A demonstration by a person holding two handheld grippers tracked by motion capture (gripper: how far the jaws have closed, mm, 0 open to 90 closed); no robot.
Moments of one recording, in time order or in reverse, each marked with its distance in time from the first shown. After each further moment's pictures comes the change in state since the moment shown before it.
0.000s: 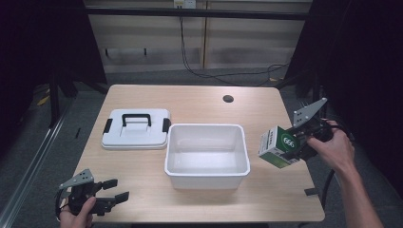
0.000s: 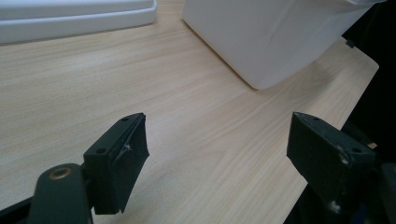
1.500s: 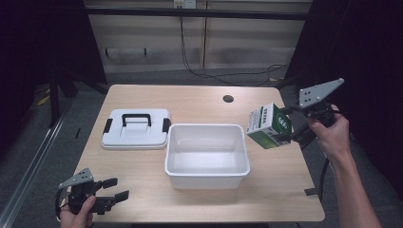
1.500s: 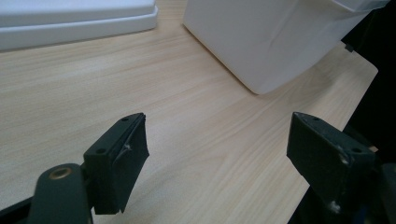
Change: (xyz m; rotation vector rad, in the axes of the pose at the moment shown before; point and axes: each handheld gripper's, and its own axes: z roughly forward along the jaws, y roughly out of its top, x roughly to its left) left arm 0.001 0.002 0.000 -0.009 -0.002 0.002; right arm 0.005 0.046 -0.034 -0.281 -0.021 -0.083
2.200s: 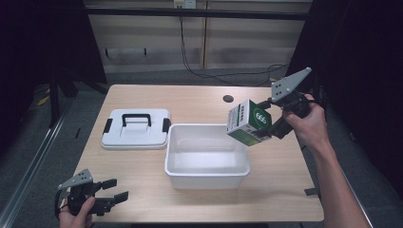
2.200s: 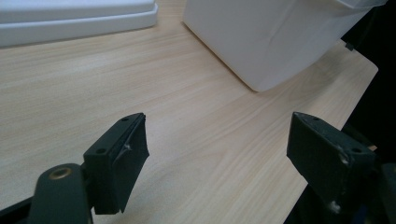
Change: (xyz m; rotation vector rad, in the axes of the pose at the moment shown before) left arm -0.001 -0.002 -0.002 -0.005 0.003 -0.002; right arm 0.004 0.053 0.034 0.076 0.060 -0.074
